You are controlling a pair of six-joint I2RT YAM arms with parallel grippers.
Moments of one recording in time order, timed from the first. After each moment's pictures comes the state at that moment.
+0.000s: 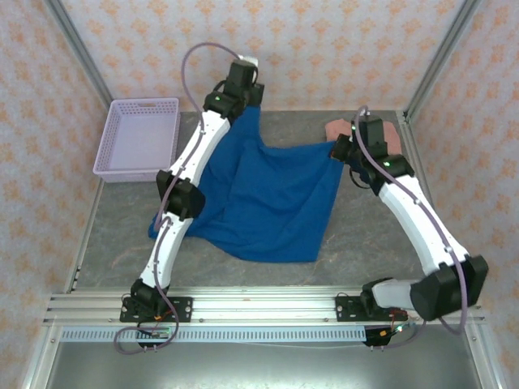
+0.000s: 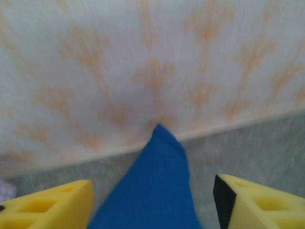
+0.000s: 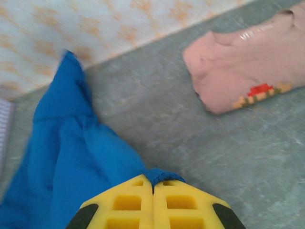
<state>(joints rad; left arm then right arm) -0.37 2.54 2.80 -0.83 -0.30 -0.06 0.28 1.33 1.28 -0.62 0.12 0.52</state>
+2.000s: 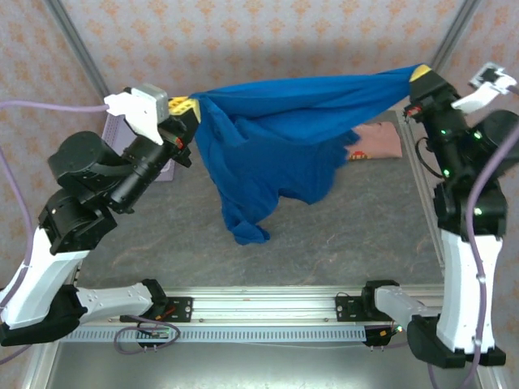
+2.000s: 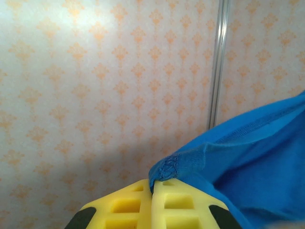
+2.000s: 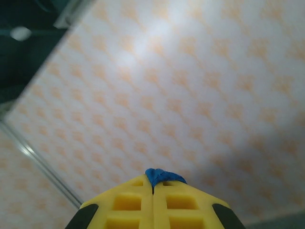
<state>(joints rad) -0.85 1.09 1.81 -0.56 -0.38 0.04 0.02 1.02 1.74 -0.45 -0.16 0.70</state>
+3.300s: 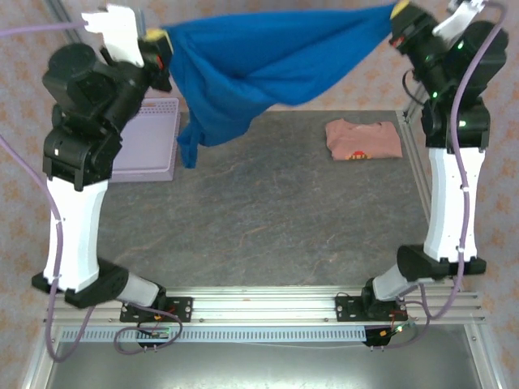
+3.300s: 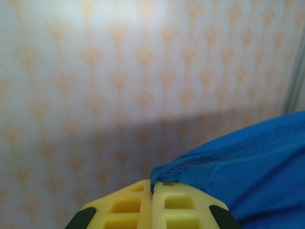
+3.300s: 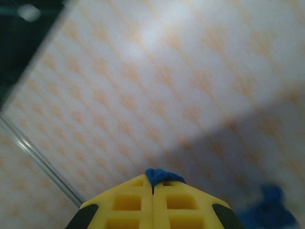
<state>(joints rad) -0.30 1.40 2.17 -0.70 -0.02 -0.04 0.03 1.50 2.15 -0.49 -0.26 0.67</state>
